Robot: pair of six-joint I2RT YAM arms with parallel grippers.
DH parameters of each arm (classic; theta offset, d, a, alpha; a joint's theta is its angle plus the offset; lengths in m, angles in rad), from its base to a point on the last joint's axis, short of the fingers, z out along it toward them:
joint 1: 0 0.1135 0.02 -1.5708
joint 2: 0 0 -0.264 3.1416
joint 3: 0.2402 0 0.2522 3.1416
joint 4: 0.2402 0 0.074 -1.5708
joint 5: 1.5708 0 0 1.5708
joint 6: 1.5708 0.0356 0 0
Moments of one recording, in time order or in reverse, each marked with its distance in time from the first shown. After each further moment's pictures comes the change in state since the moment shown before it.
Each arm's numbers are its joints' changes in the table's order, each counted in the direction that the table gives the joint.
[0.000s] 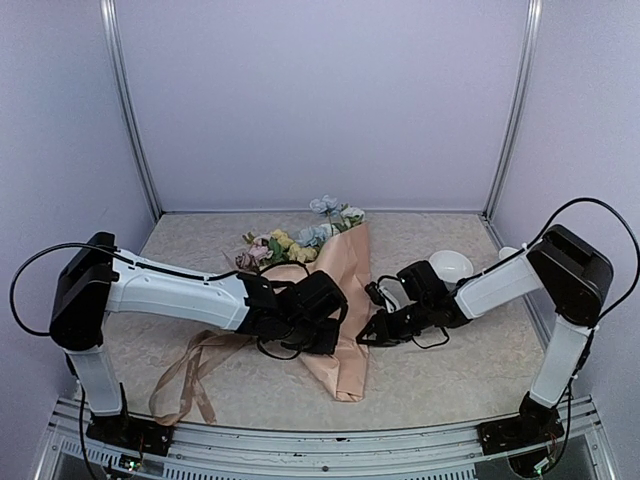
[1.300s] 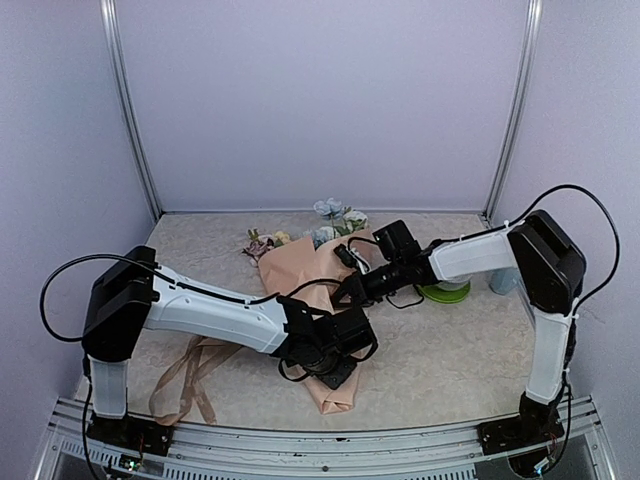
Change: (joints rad) left arm -0.118 0.185 0.170 0.183 -0.082 0.373; right arm -0.034 0.140 0.388 0.212 -0.166 -0.174
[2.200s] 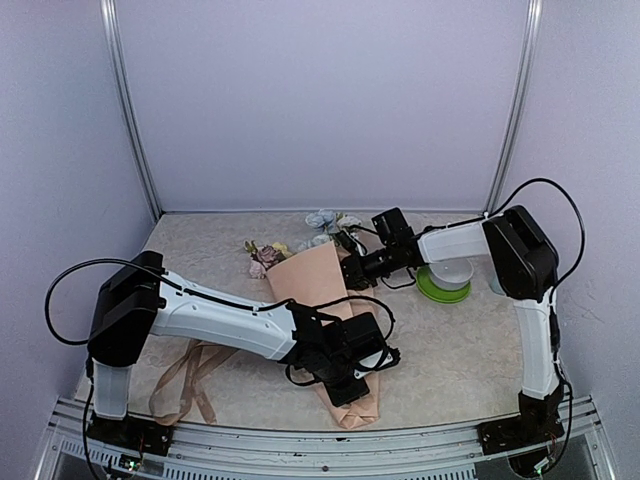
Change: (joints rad) left arm -0.043 0.034 0.047 -0.028 0.263 0.380; right arm -0.099 0.253 0.318 0.047 -0.131 0.063
